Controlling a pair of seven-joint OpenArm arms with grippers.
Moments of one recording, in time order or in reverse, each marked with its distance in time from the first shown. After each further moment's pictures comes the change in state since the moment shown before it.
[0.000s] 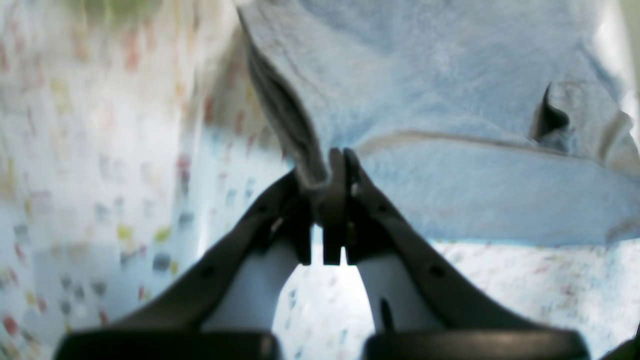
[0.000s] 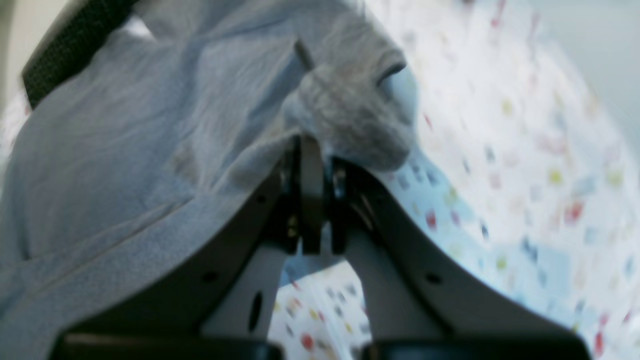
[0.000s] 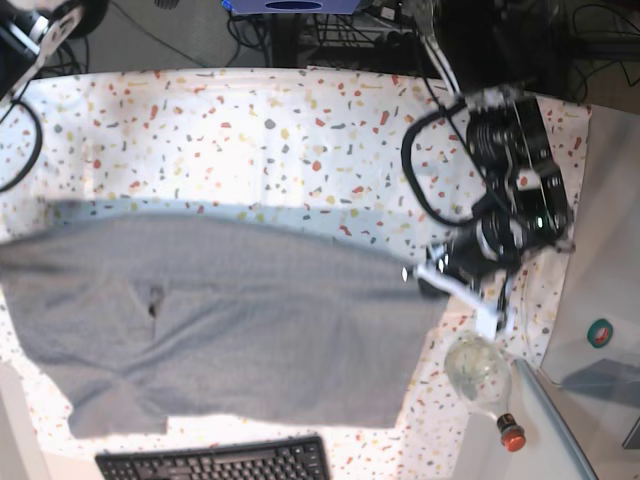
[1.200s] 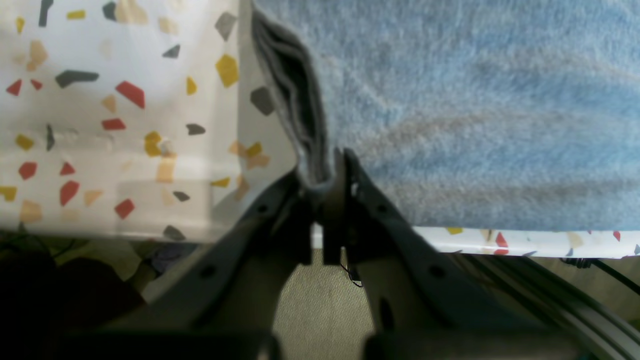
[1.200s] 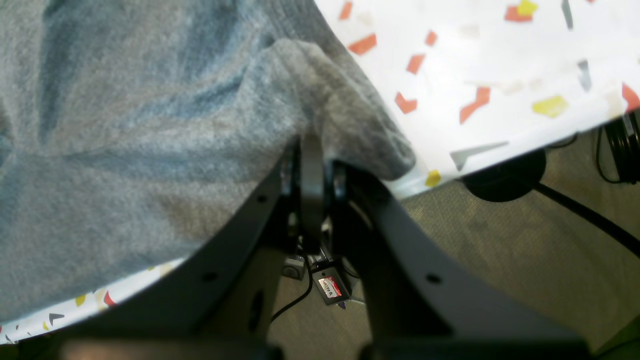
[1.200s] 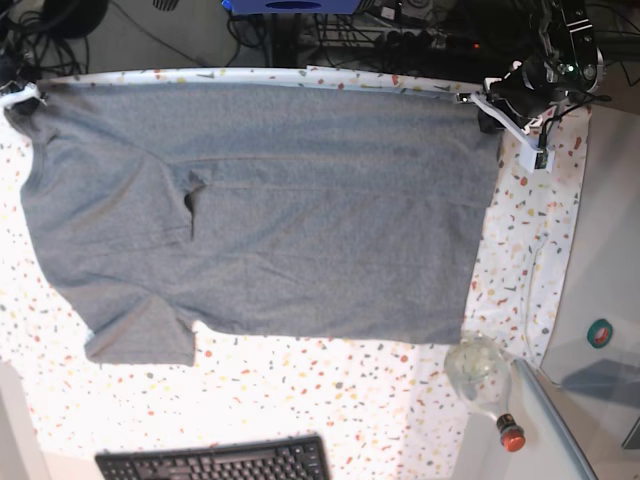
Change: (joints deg) left arm 29.1 -9.8 -5.9 2.9 -0.7 -6.3 -8.7; right arm -28.0 -7.8 1.3 6.3 0.4 9.2 6.5
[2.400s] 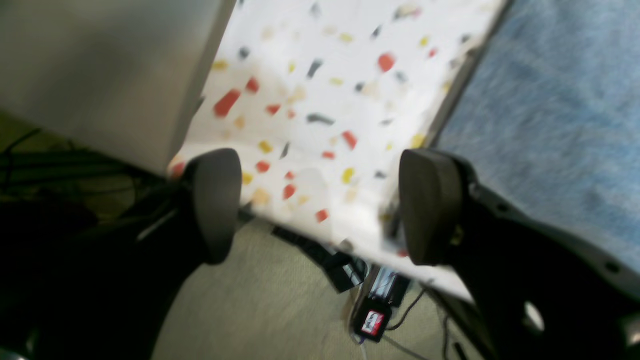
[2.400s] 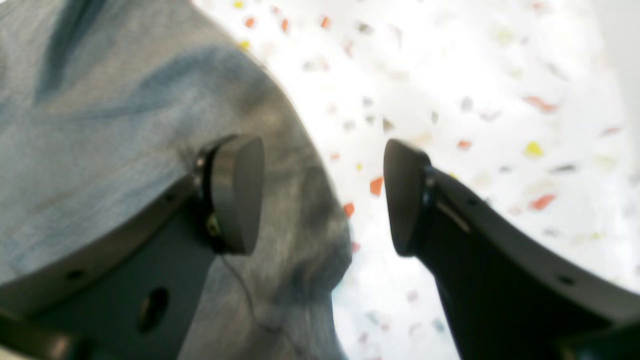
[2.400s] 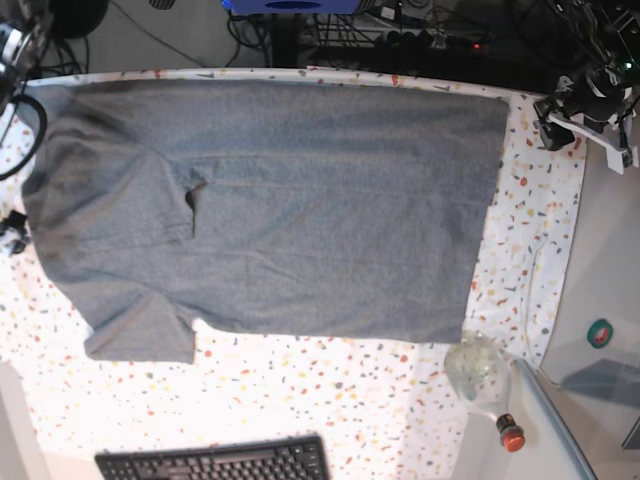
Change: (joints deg) left arm -4.0 0.7 -20.6 0.1 0.0 -0.7 0.8; right arm 35.9 15.8 -13.8 -33.3 -16.4 0.0 4.9
